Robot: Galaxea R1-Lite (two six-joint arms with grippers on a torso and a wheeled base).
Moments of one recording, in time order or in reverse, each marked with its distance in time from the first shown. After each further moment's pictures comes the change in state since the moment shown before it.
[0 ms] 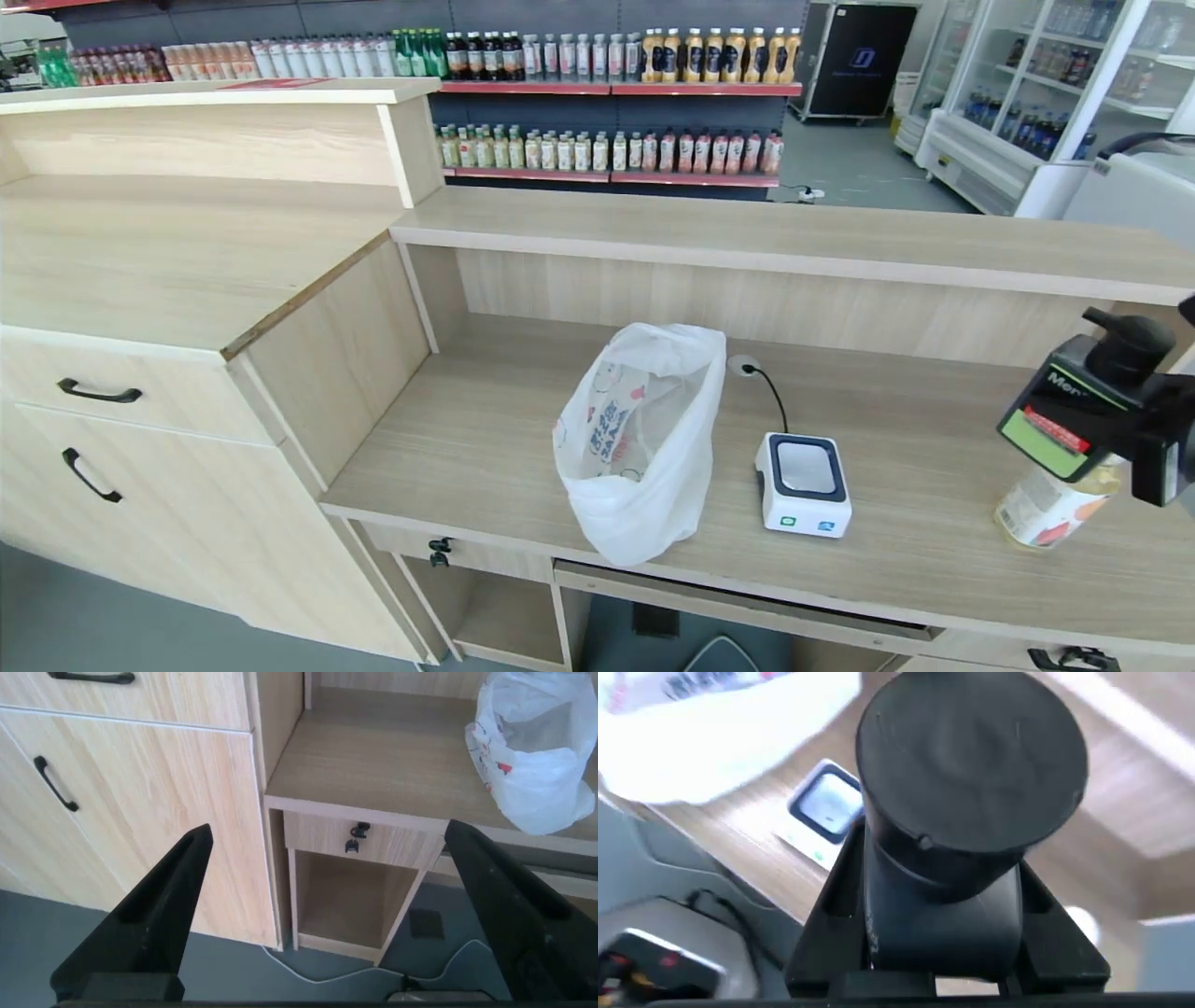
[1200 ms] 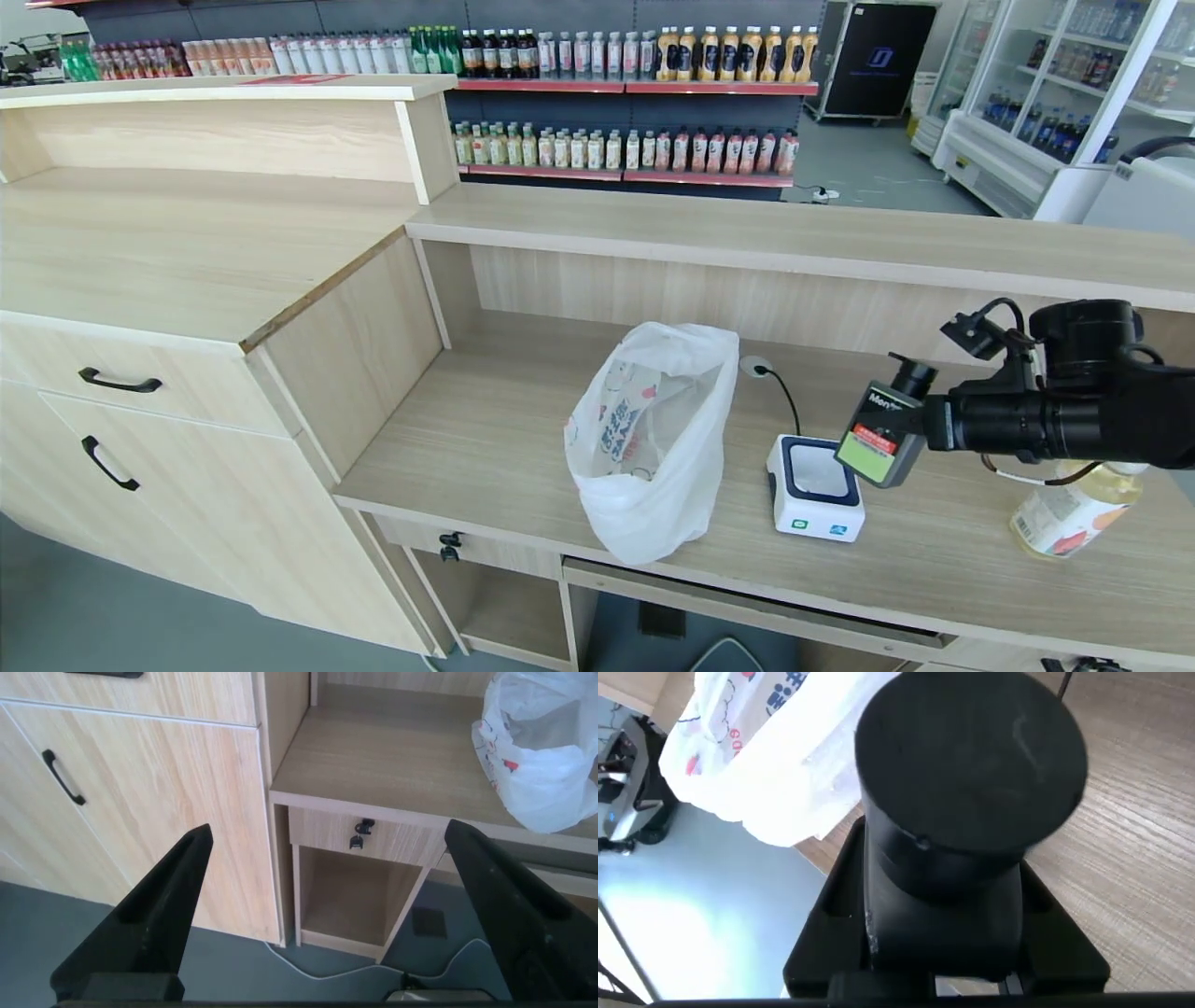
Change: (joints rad) left arm 0.000 0.000 0.000 0.000 0.000 0.000; right arm 0.013 0.671 -0.290 -0.021 0.293 0.375
